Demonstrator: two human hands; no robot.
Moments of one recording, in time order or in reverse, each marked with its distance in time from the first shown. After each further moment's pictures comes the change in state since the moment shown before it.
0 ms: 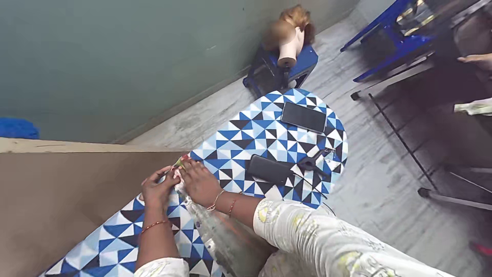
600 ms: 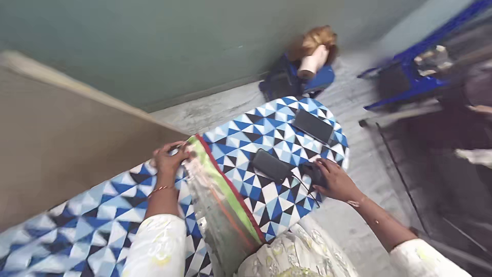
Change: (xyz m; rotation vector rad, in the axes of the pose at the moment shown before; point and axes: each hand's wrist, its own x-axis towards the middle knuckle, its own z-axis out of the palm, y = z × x) left_hand -0.003 0.000 0.008 0.119 0.037 0.052; right_hand -0.272 0.221 -0.242 -0.449 -0.167 0.274
